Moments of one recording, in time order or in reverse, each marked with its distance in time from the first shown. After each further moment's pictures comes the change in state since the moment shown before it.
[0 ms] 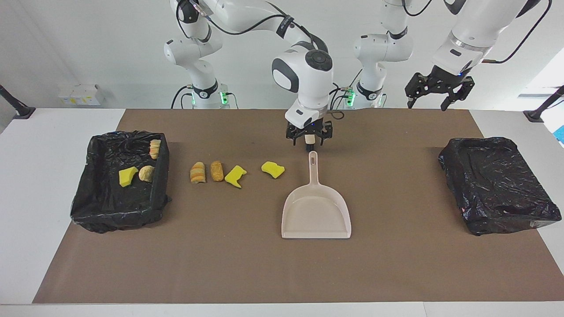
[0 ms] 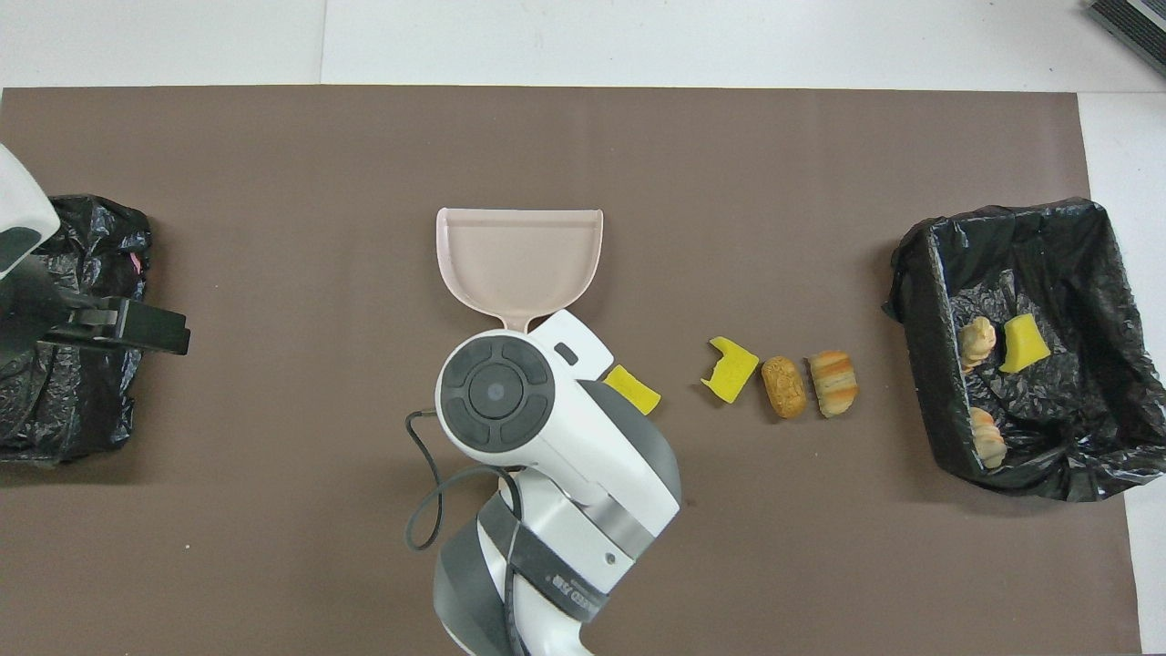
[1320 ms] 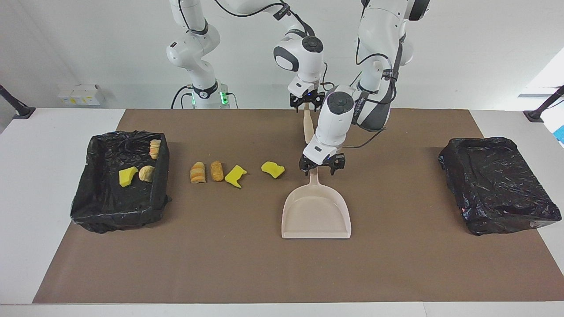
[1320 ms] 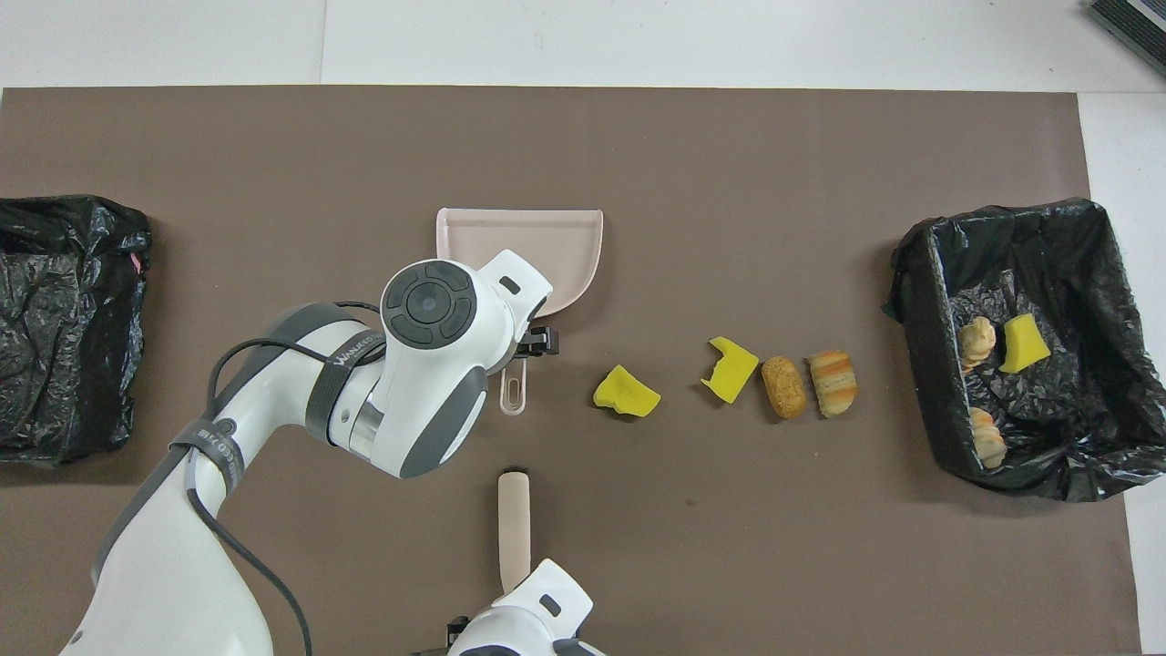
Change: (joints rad) left arm -0.405 0.366 -0.021 -0.313 0.000 0.735 -0.543; right arm 0.281 -0.204 0.002 -0.553 0.169 0.306 0.166
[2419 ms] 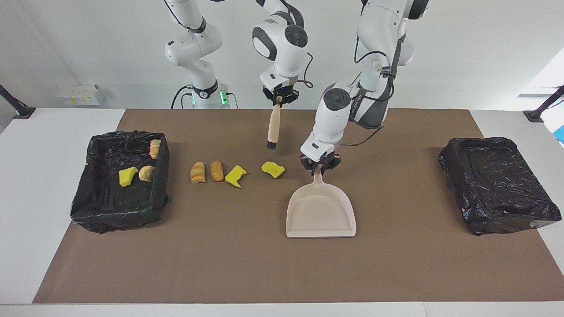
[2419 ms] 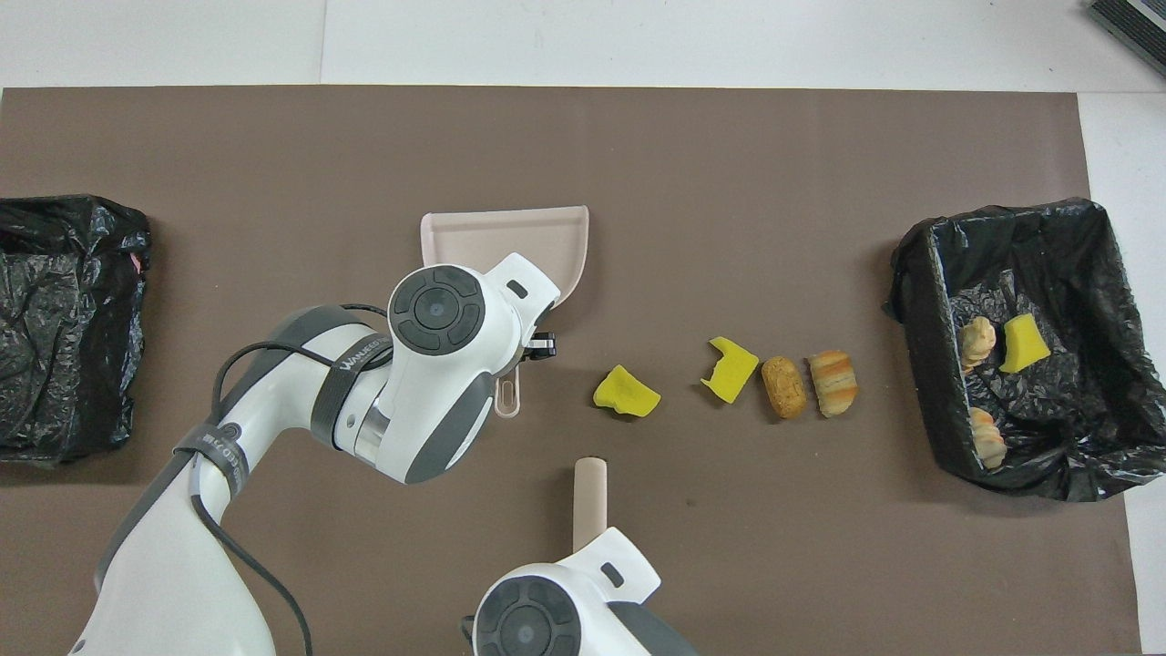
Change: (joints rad) left arm -0.015 -0.021 0.003 0.007 0.042 -0.035 0.002; right arm -0.262 -0.192 -0.022 0.077 -0.107 -0.527 -0.045
